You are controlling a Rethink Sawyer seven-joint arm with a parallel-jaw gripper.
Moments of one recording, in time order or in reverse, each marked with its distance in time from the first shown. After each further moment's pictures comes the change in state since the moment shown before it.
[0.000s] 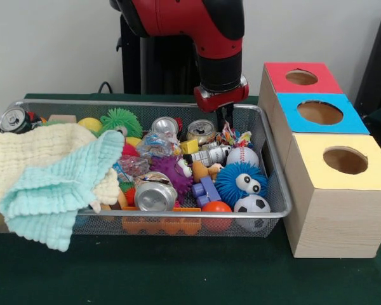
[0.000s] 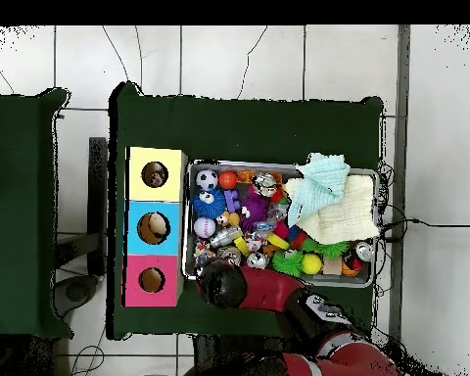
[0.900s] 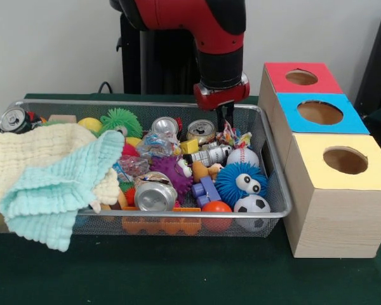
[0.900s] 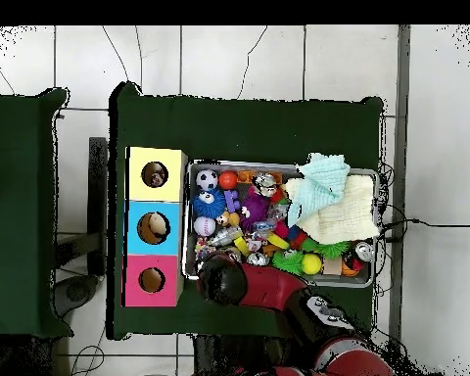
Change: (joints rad) arm 0.012 -0.044 -0.006 0.001 0.045 0.002 0.000
